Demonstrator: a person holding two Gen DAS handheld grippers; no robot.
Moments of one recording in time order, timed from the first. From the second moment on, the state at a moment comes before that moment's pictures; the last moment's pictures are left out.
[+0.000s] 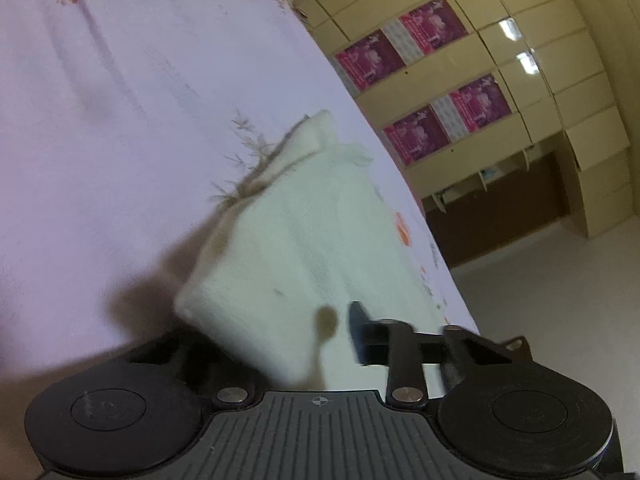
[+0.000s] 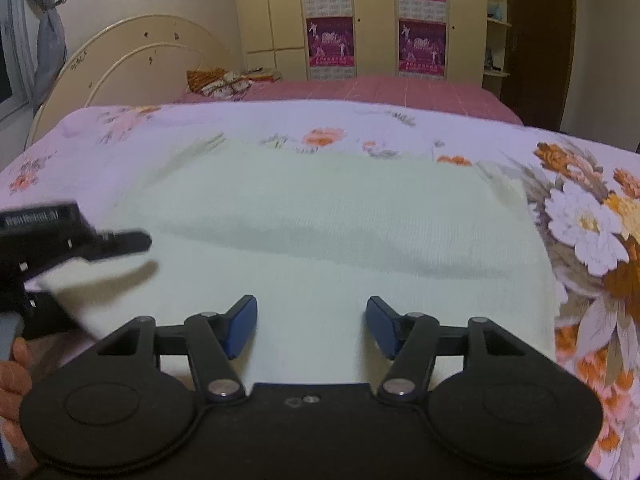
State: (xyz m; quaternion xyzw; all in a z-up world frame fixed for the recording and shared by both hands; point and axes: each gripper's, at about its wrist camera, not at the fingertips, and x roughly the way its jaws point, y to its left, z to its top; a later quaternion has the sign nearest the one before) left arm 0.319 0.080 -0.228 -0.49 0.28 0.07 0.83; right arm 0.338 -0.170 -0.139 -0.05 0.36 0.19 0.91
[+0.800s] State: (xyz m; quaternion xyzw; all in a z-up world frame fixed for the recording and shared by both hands) left arm 0.385 -0.012 -0.131 -0.25 0.28 -0.14 0.92; right arm 0.354 -0.190 -0.140 -0.02 0.30 0.13 0.95
